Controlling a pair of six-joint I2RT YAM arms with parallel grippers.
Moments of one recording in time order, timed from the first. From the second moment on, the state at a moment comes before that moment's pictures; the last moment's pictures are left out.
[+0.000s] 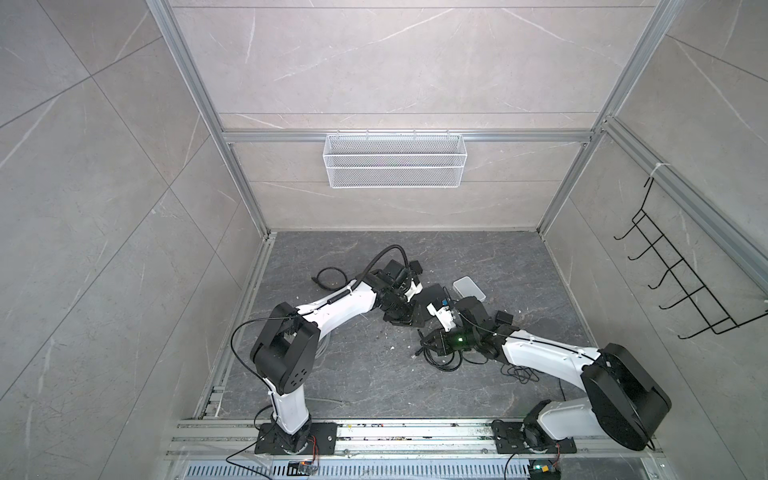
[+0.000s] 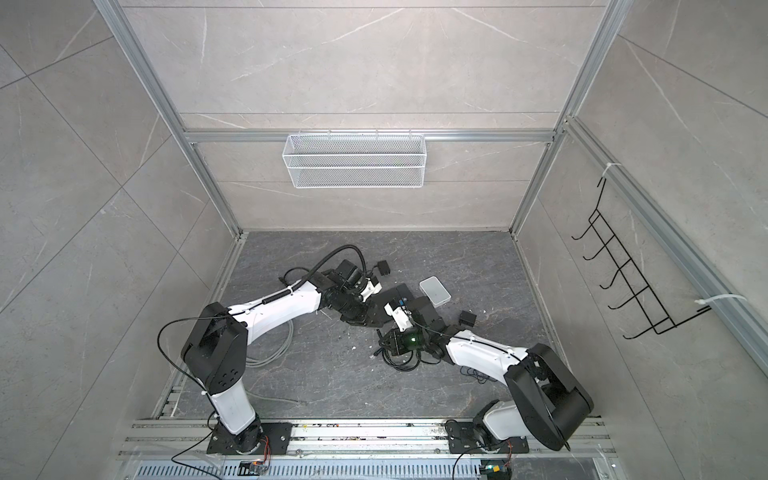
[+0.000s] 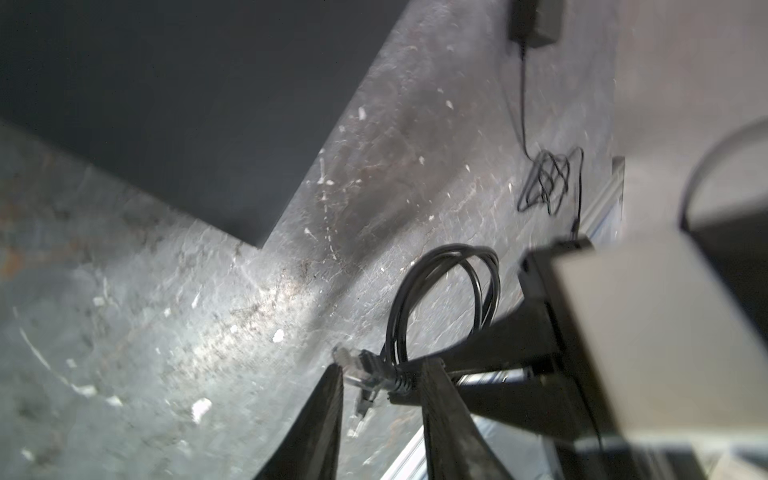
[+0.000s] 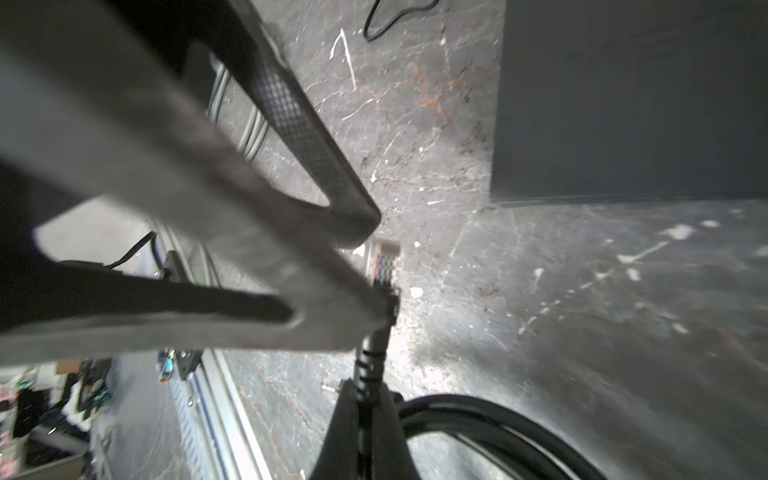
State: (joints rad) left arm -0.67 1.79 1.33 -0.70 0.60 -0.27; right arm 0.61 1.43 0.63 -0.02 -0.58 0.39
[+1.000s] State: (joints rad) left arm -0.54 1.79 1.16 -0.62 1.11 0.42; right arm 0.48 1.50 0.71 -0.18 -1.03 0.26
